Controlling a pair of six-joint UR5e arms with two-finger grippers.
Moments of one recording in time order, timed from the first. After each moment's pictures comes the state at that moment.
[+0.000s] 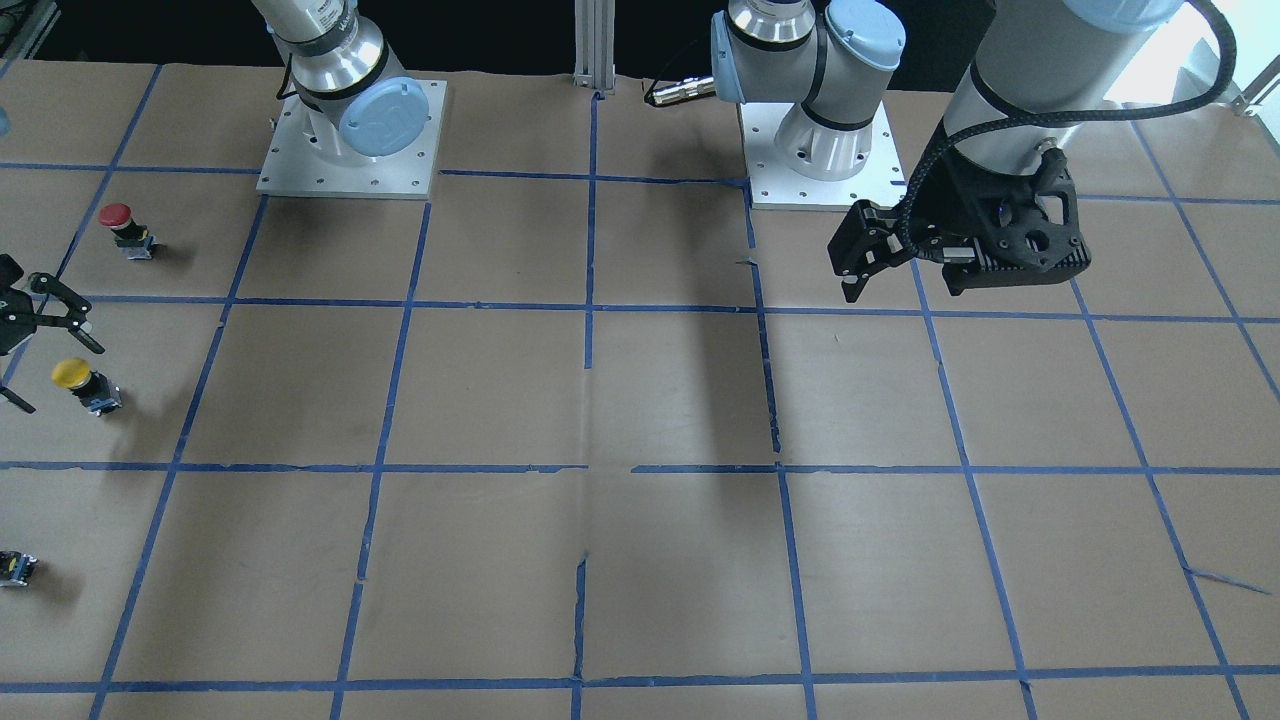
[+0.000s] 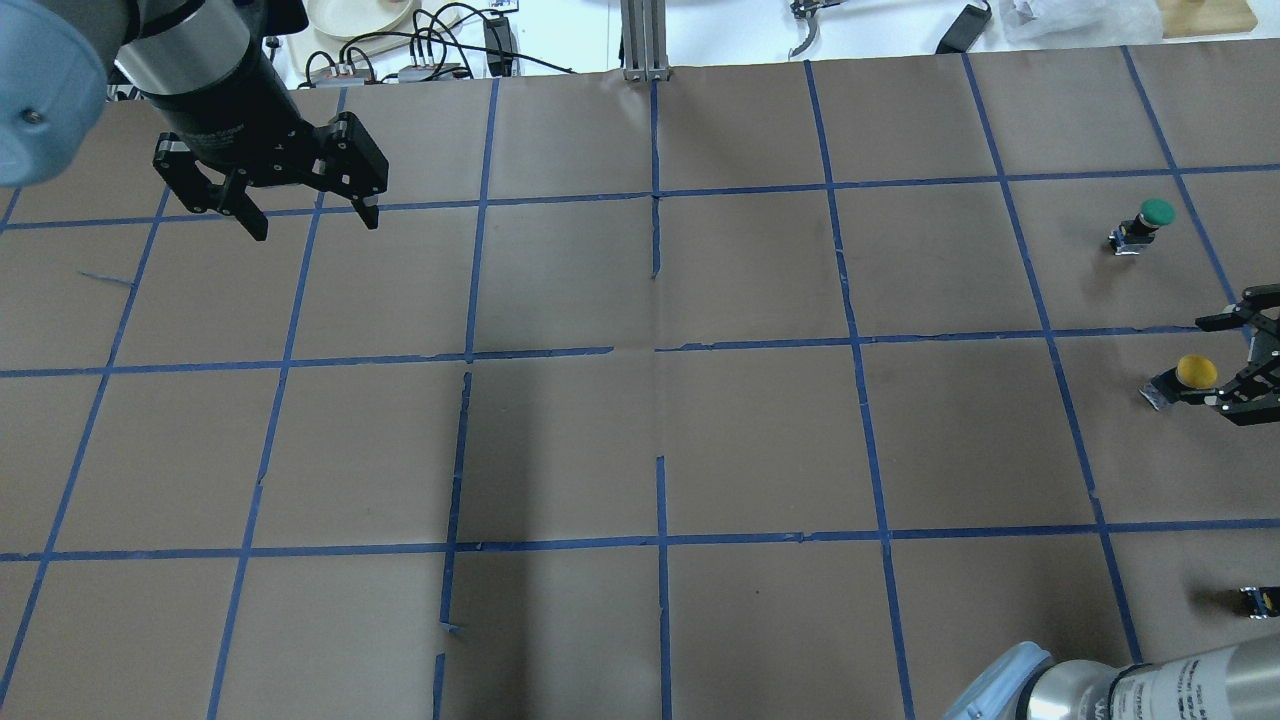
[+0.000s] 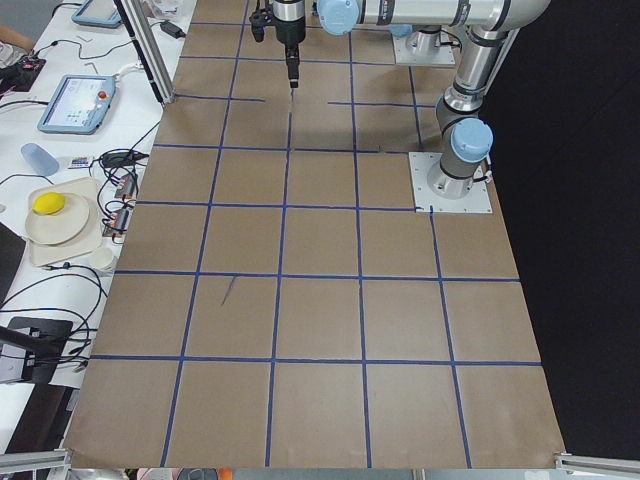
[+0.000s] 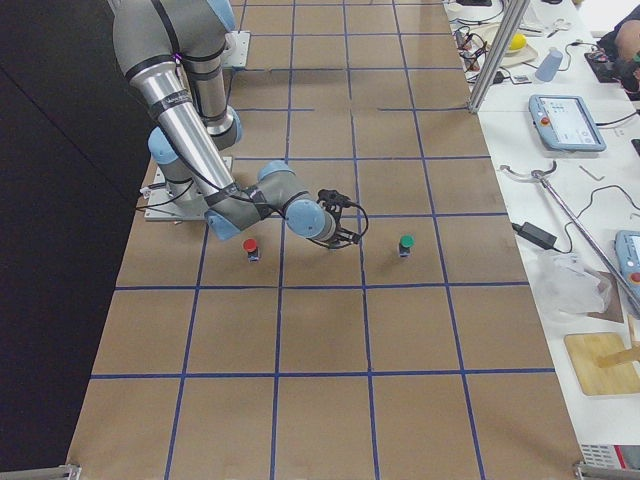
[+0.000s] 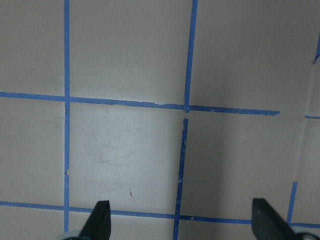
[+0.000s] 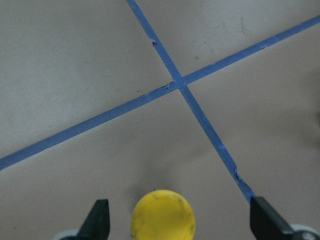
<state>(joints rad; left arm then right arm) -1.53 -1.63 -1.50 -1.59 1.59 -0.04 0.64 -1.33 2.04 -2.14 -1.10 -2.03</state>
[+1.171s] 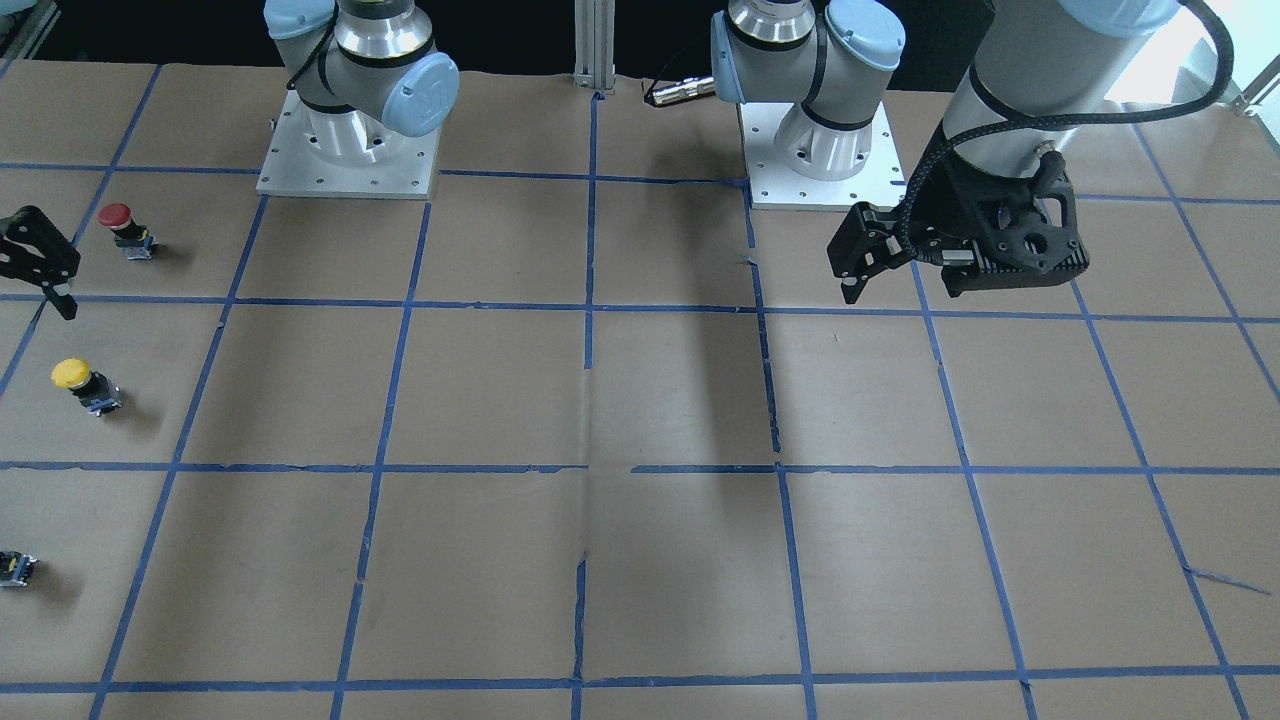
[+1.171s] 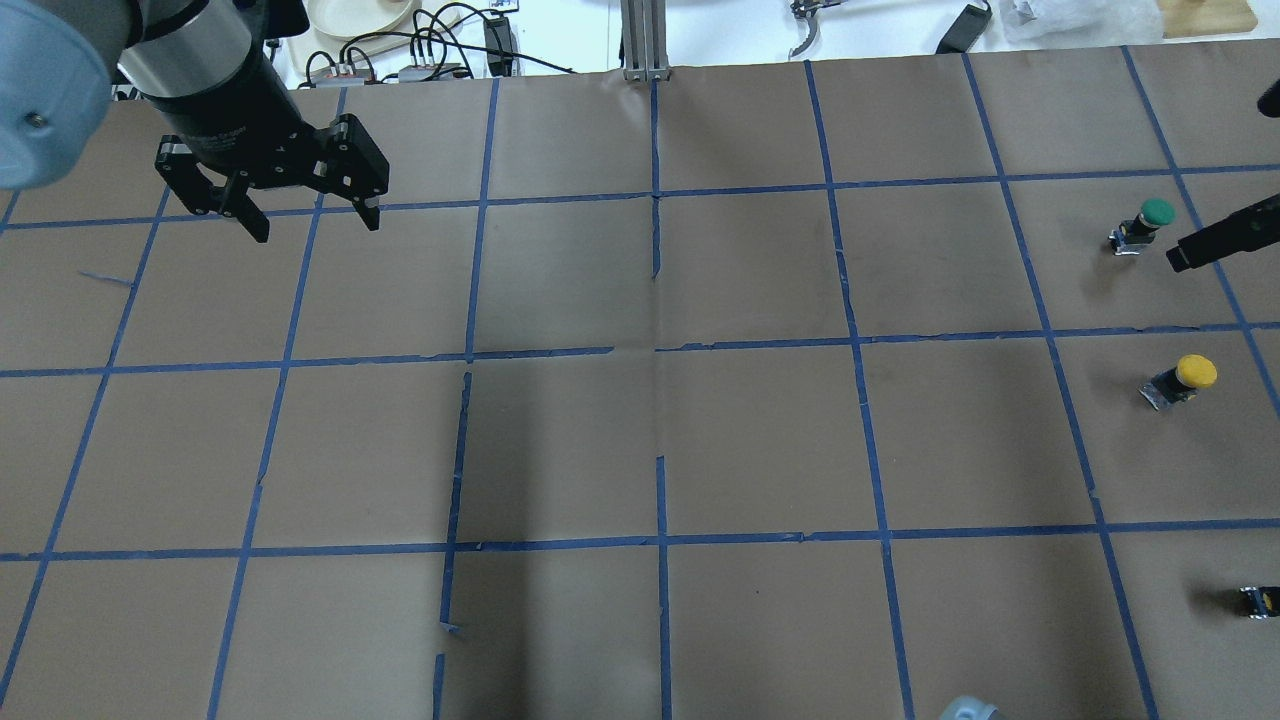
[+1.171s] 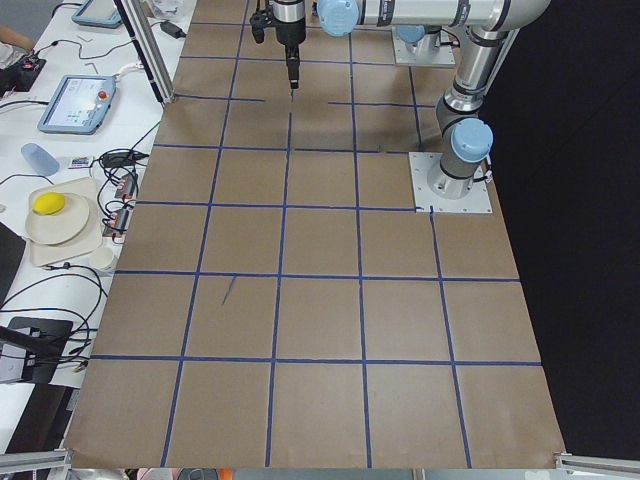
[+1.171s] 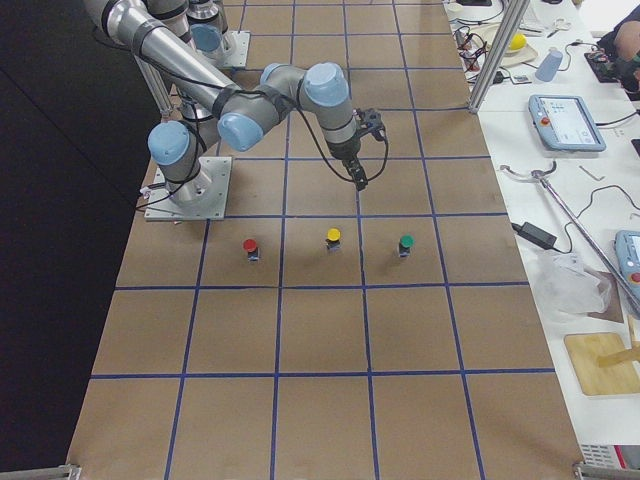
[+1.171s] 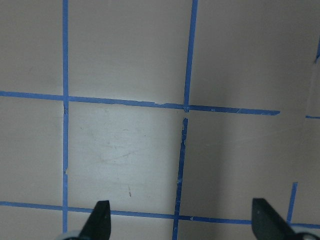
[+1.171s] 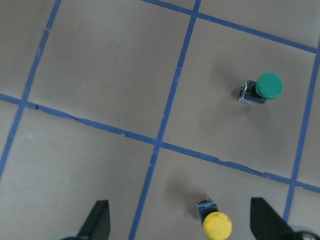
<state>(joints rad) -1.53 -1.64 -1.51 -1.59 1.59 -0.04 1.01 -1.63 1.86 -1.98 -1.41 -0.79</state>
